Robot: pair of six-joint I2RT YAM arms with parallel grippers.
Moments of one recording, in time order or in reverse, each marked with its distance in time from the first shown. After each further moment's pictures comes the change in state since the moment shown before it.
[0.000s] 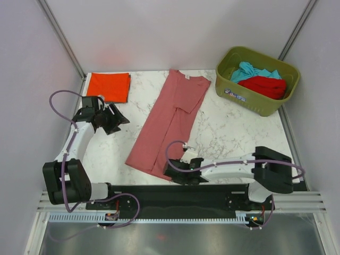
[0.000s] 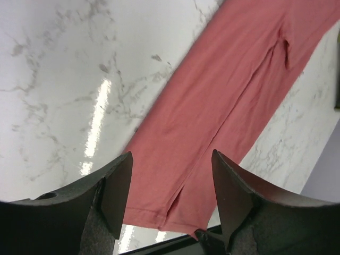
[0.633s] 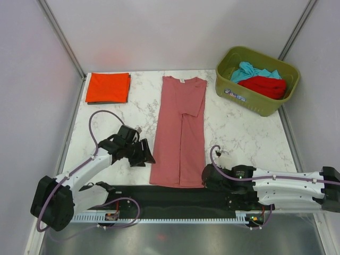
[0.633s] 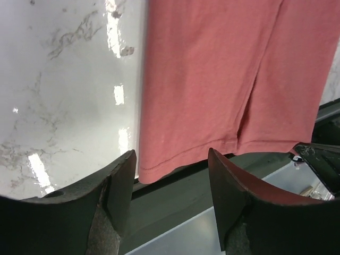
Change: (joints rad) left arm -0.558 -0.246 -0.377 -0.005 -0.019 -0.141; right arm 0.000 -0.731 -0.392 -0.264 -0.011 -0.046
